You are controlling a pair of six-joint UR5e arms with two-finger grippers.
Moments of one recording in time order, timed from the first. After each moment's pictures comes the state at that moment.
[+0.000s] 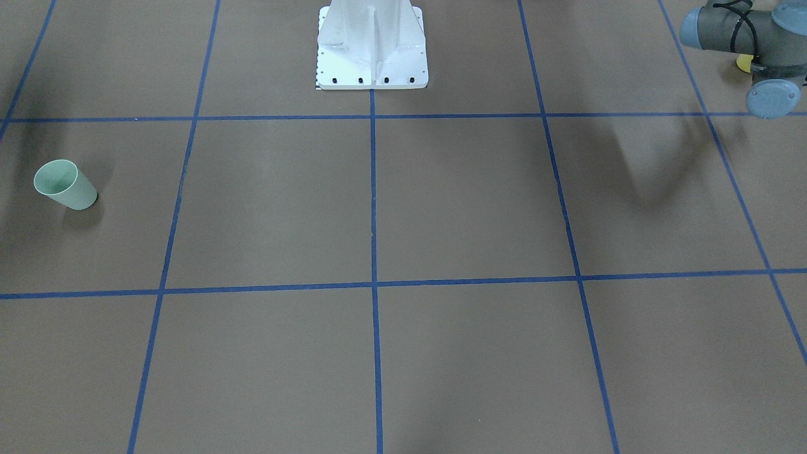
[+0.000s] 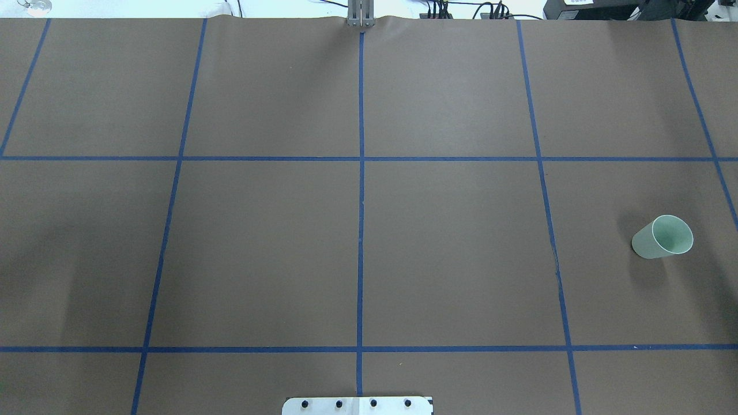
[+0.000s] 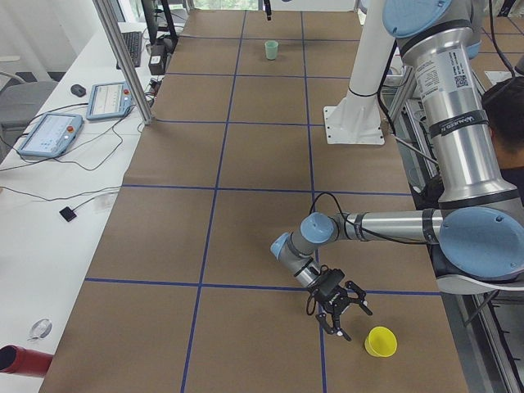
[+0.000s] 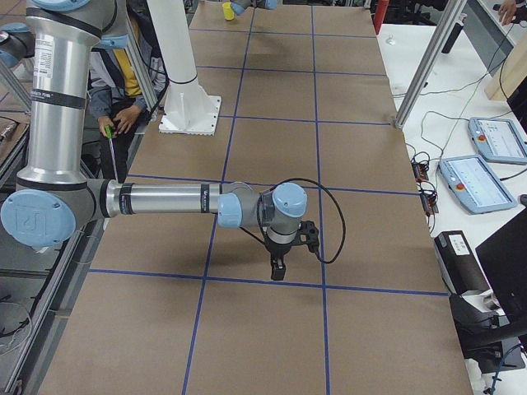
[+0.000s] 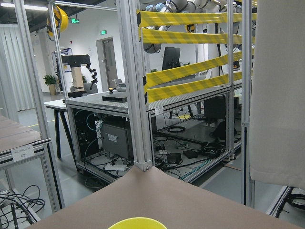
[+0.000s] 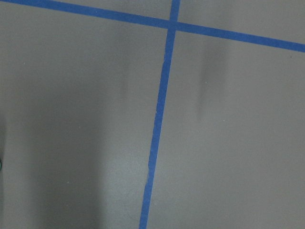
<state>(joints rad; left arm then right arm) -0.79 -1.24 -1.67 -0.97 -1.89 -2.56 1.38 -1.72 1.73 -1.54 2.25 0.00</state>
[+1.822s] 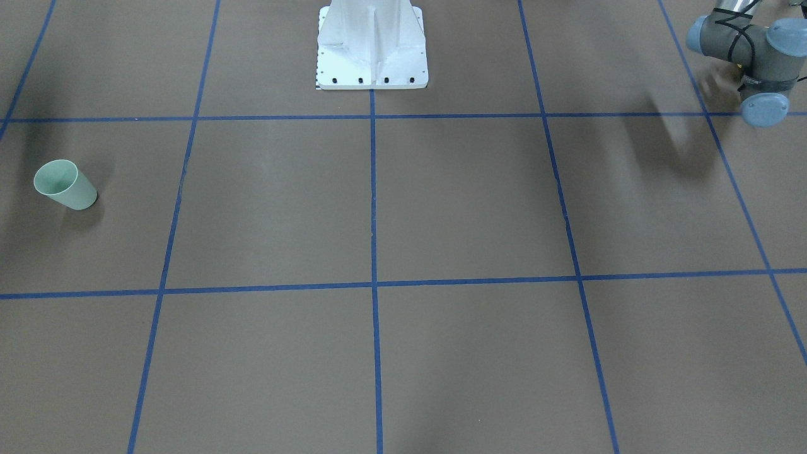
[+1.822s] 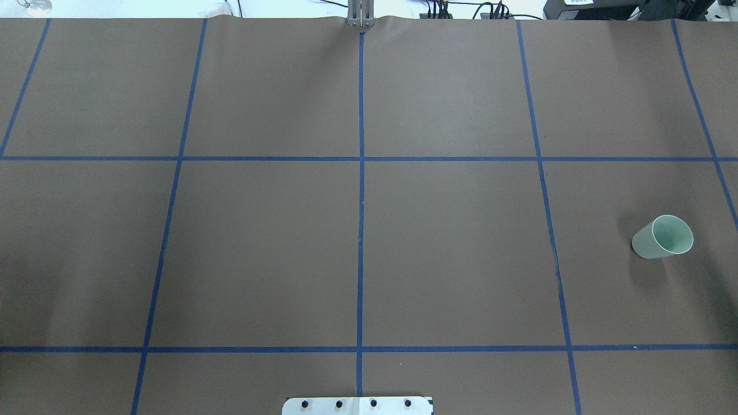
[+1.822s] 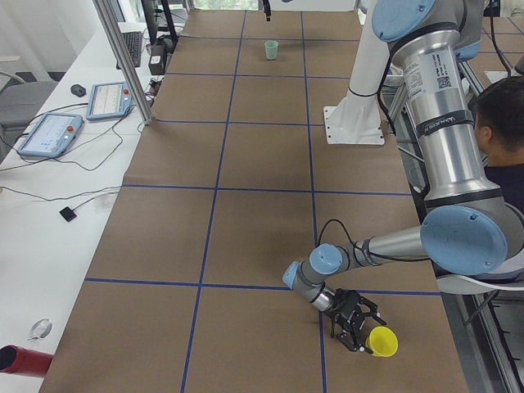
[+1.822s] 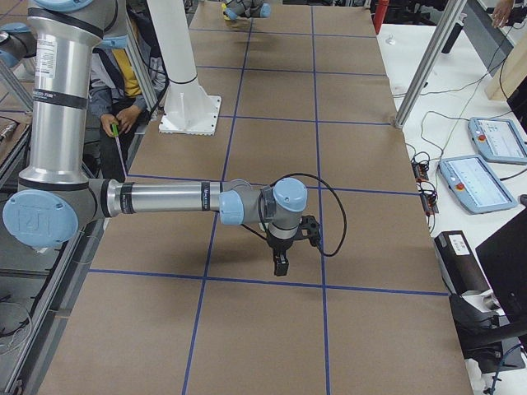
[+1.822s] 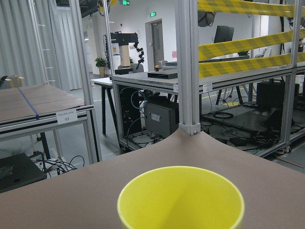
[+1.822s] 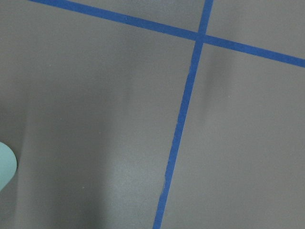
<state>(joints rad) -0.66 -1.24 -1.43 -1.18 -2.18 -2.70 1.37 -1.72 1.74 -1.53 2.24 0.00</state>
